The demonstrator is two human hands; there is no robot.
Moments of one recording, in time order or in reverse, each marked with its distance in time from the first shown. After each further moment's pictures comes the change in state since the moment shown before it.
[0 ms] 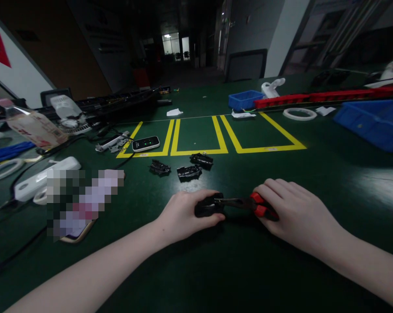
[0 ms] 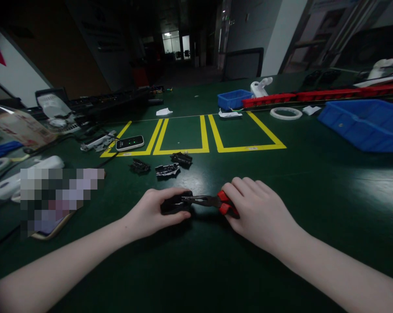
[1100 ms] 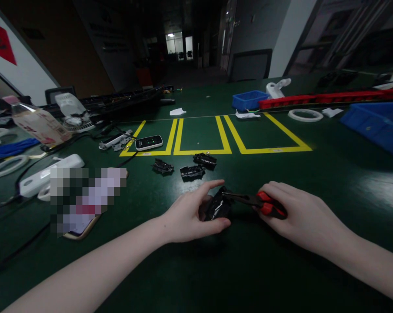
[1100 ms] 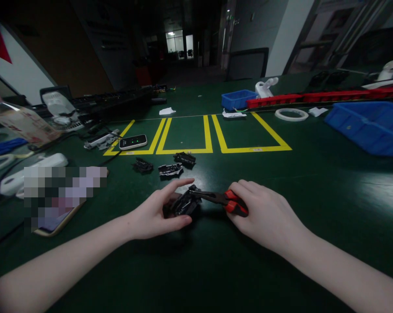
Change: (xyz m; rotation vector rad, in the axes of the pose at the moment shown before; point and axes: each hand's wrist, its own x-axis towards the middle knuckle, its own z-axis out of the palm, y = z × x) left_hand -0.001 0.009 -0.007 -0.219 -0.152 -0.087; right_hand 0.004 0.002 -0.003 0.298 -0.144 0.240
